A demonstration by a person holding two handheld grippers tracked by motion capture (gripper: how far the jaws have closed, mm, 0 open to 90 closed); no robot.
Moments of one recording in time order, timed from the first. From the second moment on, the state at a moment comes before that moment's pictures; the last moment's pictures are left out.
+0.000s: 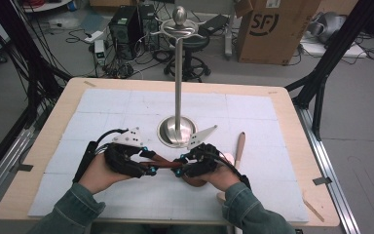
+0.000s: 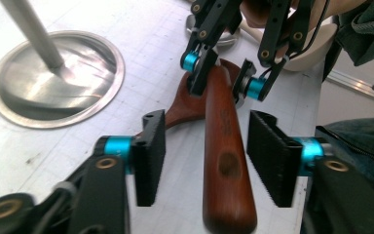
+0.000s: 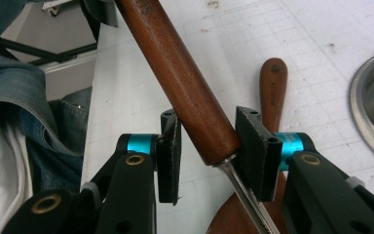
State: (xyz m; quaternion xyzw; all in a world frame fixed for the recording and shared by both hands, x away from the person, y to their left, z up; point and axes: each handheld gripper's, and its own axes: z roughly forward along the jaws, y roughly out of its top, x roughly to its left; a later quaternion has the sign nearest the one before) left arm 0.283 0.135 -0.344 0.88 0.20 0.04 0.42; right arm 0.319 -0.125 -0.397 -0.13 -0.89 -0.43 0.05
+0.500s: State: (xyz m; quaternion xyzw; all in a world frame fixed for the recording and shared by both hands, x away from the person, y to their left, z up) left arm 0.282 0.164 -0.351 0.87 0.23 0.05 0.43; right arm 0.324 -0.131 -0.384 -0.15 -0.88 -0.46 0.05
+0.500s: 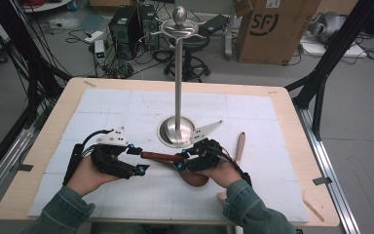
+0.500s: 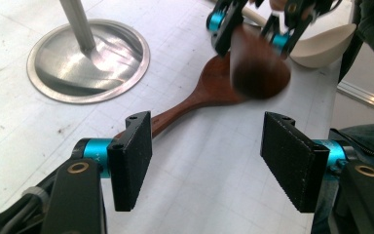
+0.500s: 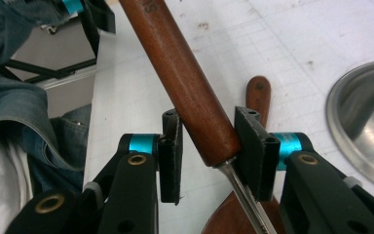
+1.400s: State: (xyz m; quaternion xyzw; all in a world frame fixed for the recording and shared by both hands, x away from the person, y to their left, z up) left arm 0.281 0.176 -0.364 0.86 0.25 0.06 0.43; right arm 0.344 -0.165 -0.339 -0.22 -0.82 -0.53 0.02
